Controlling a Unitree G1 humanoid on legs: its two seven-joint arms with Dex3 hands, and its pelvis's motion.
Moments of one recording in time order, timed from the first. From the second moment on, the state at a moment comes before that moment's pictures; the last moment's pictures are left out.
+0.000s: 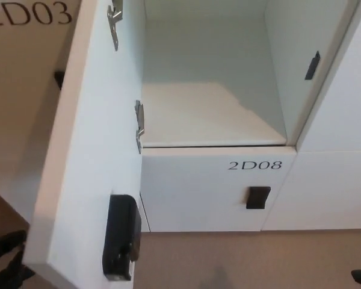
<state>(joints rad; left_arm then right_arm) -0.09 0.38 0.28 0.96 -0.17 -0.16 -0.22 0.04 -0.35 -0.01 0.98 -0.16 -0.36 -0.15</state>
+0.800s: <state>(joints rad) -0.05 0.25 0.29 0.68 -0.19 -0.15 -0.18 0.03 -0.34 -0.01 1.00 -0.16 -0.36 -0.15</state>
